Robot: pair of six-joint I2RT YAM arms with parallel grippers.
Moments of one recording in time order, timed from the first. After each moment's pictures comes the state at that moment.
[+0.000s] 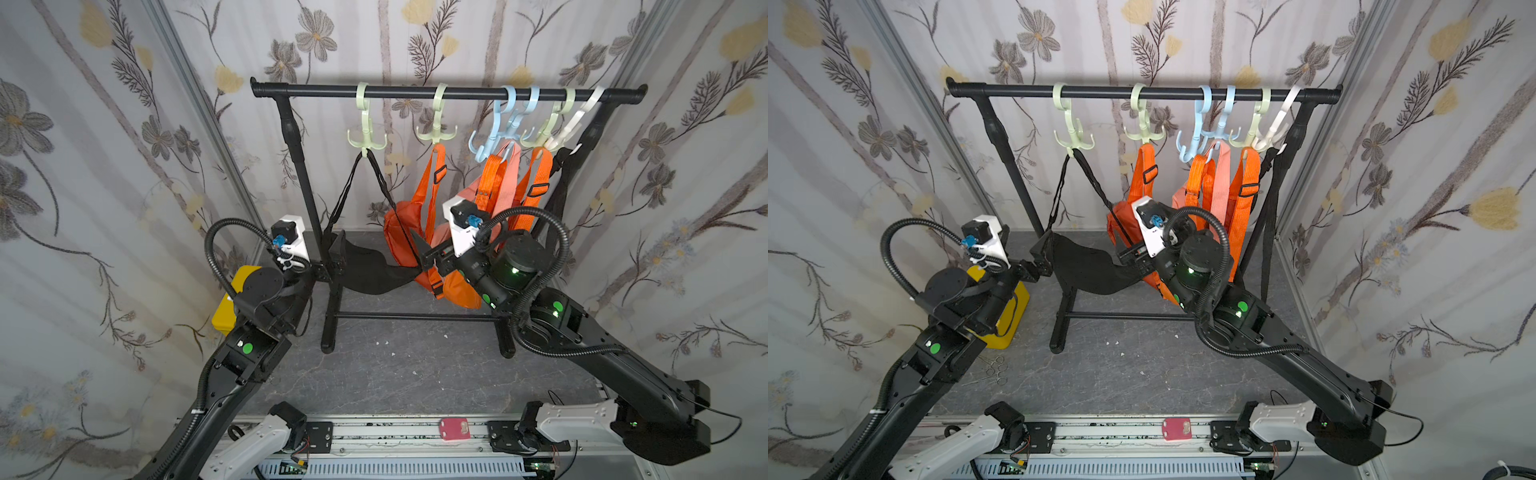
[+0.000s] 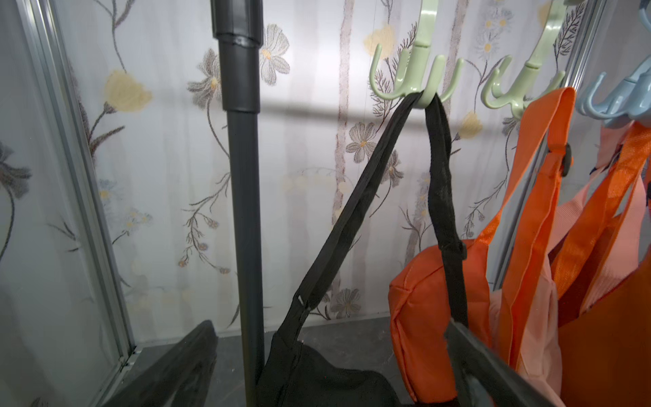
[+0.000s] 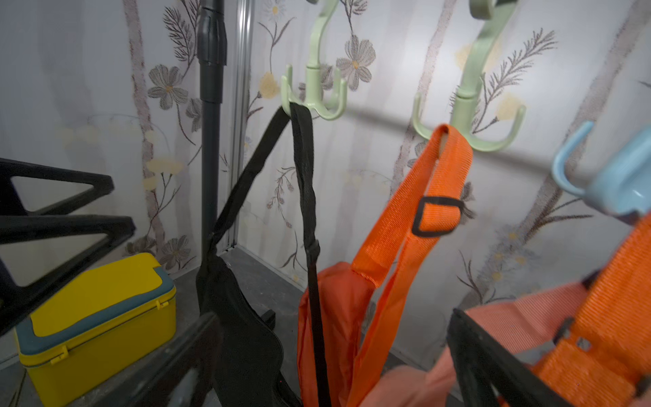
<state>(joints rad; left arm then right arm) -0.54 0.78 1.02 -0.09 -0.30 -0.08 0.99 1.16 1.43 -0.16 0.47 -0.22</state>
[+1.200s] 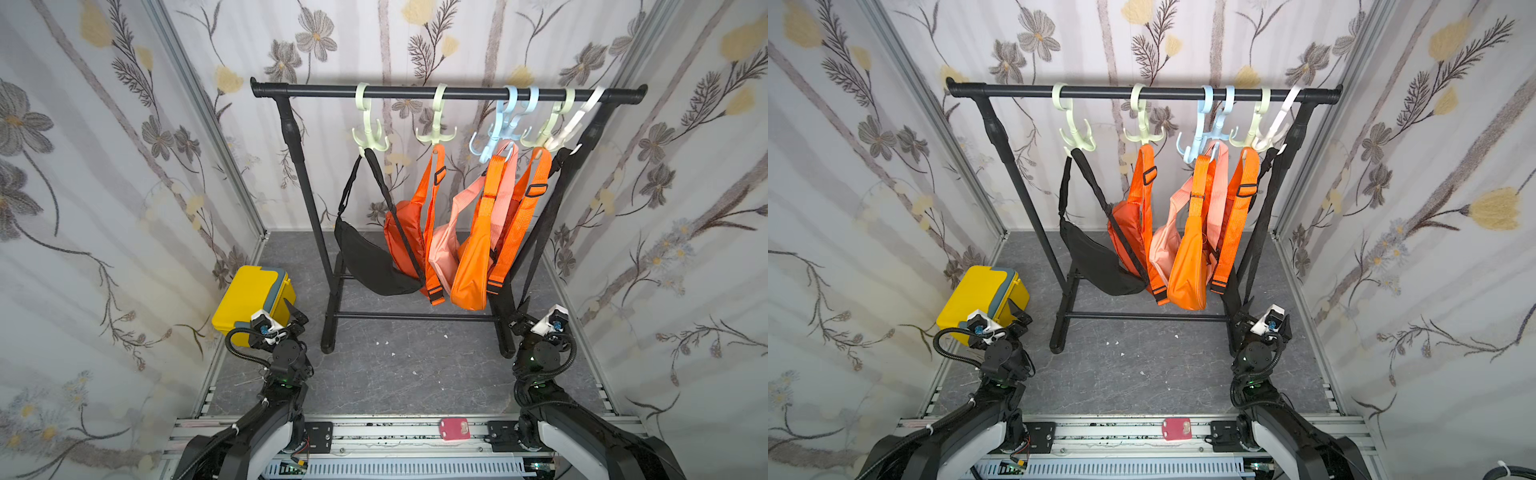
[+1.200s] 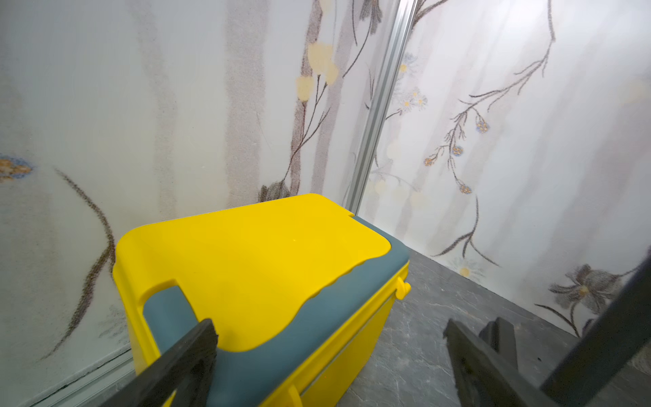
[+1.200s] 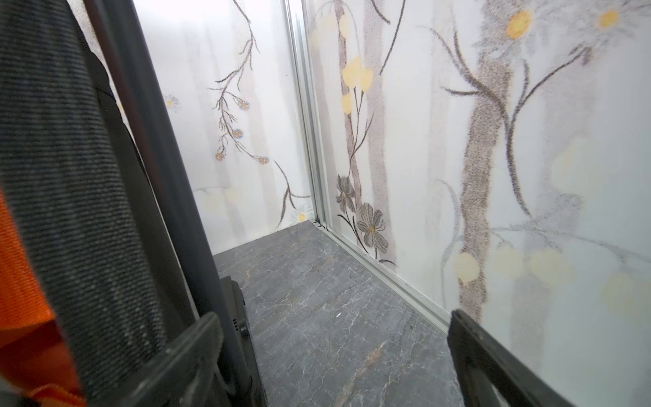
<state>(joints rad) -0.17 1.00 0.01 1.07 -0.76 -0.19 0.23 0.98 0.01 1.12 0.70 0.05</state>
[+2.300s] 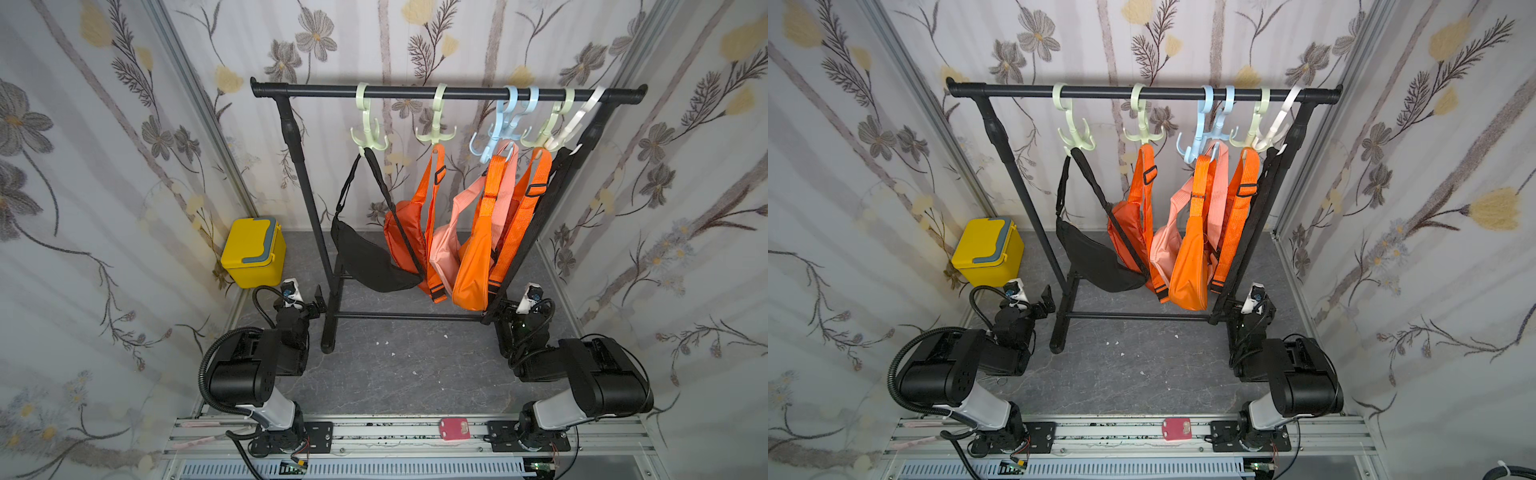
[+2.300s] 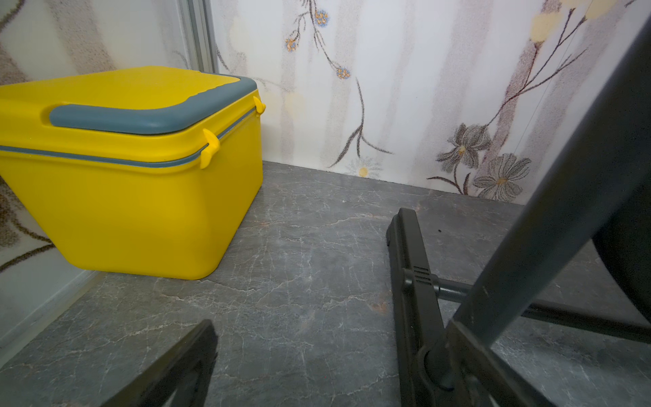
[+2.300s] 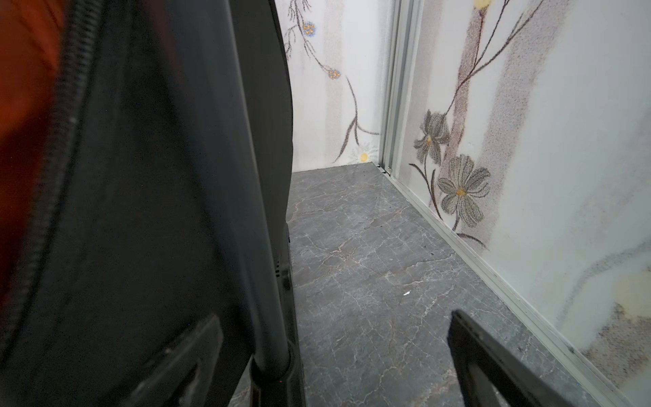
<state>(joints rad) -0.01 1.59 0.24 1.22 -0.10 -0.13 0.04 1.51 0.18 1.25 0.27 0.06</state>
